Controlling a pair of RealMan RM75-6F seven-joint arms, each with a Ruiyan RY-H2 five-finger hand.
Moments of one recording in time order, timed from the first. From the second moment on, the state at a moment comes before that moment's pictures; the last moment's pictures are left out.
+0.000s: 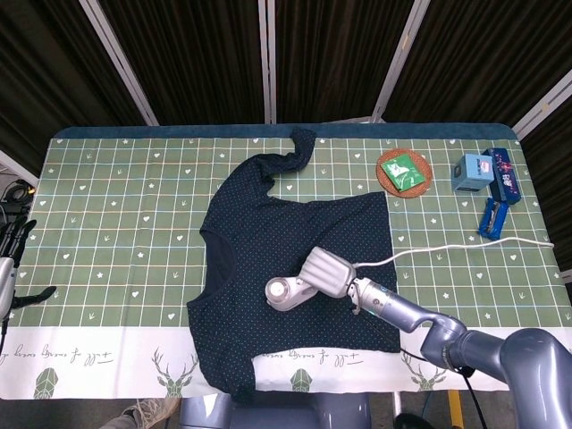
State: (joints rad) left arm -0.17 -1.04 -0.11 -1.69 1.33 1.38 0.06; right arm 0.91 -1.61 -0.04 -1.07 -1.79 1.02 -0.25
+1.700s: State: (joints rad) left arm -0.18 -1.04 -0.11 -1.70 1.33 1.37 0.08; right arm 0.82 -1.66 -0.08 -0.90 -1.77 1.10 -0.08
